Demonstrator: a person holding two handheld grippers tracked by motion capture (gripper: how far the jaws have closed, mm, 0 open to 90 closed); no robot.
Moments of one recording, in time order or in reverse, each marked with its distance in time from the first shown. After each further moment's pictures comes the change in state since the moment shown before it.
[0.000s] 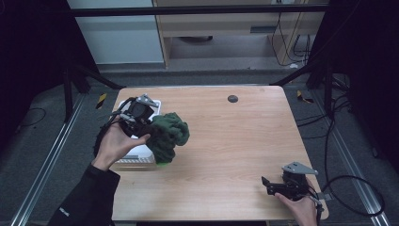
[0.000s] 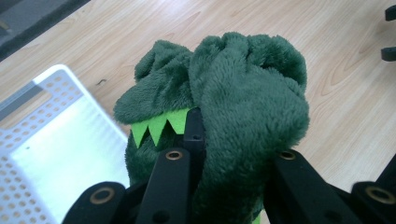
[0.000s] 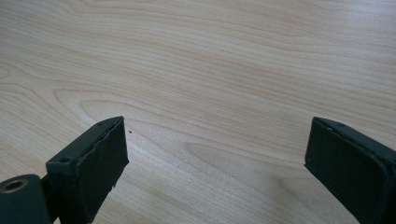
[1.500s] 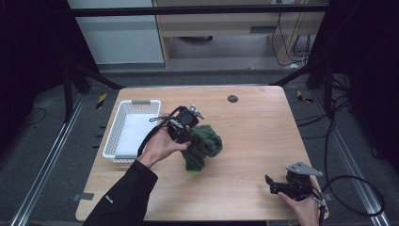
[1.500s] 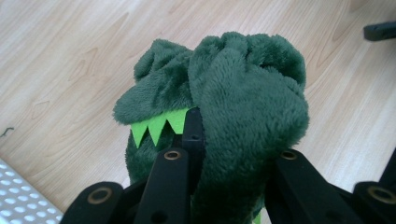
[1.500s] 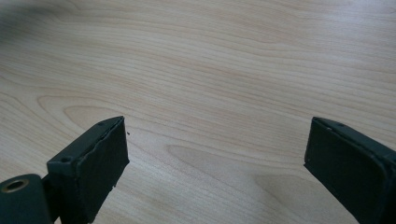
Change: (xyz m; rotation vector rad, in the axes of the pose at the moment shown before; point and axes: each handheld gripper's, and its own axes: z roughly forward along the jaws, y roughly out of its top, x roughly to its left) left arm -0.054 0.039 0.094 0.104 -0.108 0.139; right arm -0.006 -0.001 -0.006 -0.029 -0.047 0.008
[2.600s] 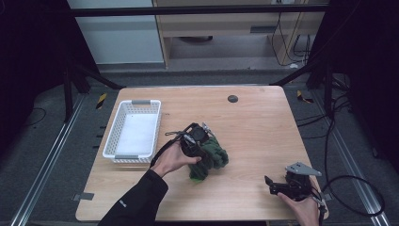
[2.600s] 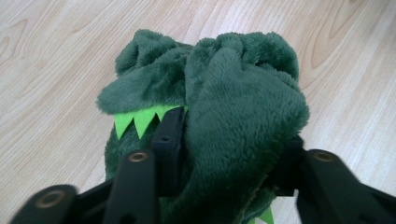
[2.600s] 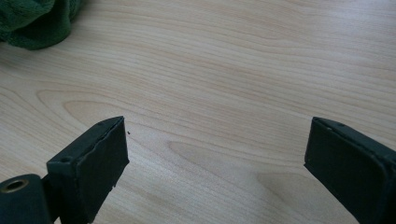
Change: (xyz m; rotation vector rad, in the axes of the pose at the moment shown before) left arm -0.014 -0.017 0.065 0.051 -0.037 0.018; right arm 0.001 -0.001 0.002 0.015 0.011 -0.008
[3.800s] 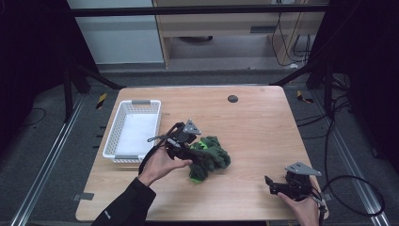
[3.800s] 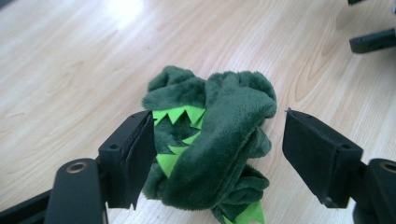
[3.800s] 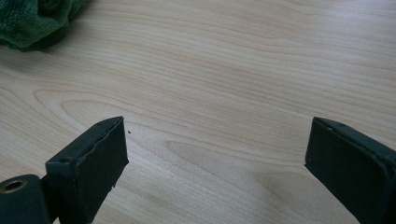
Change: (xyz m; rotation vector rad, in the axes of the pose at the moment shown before) left arm -0.007 -0.028 -0.050 -0.257 0.052 -0.029; right arm -0.001 0.000 0.000 0.000 -0.009 -0.004
